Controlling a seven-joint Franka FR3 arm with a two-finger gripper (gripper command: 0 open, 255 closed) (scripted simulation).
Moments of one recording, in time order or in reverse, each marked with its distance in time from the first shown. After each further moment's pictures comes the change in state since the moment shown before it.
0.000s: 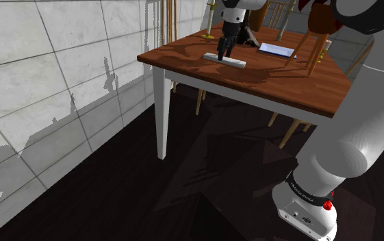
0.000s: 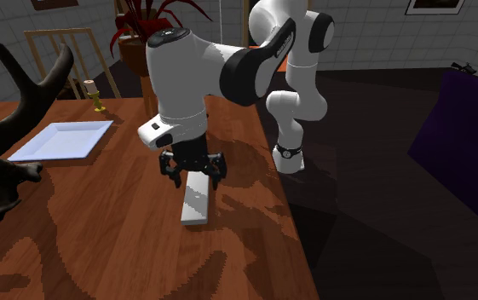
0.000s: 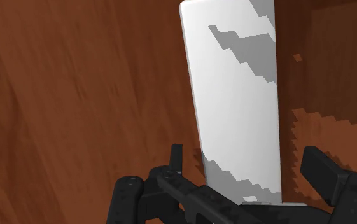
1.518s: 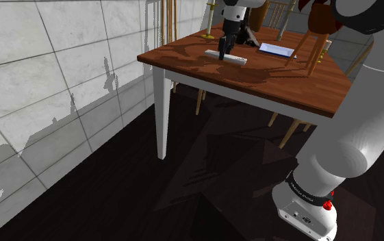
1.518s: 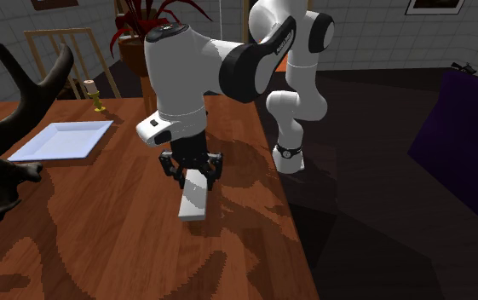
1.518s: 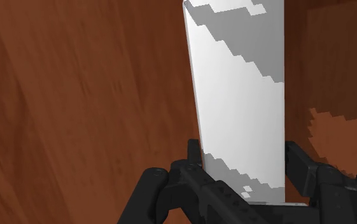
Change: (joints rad) arm -0.001 0.002 0.000 0.021 0.001 -0.019 -0.001
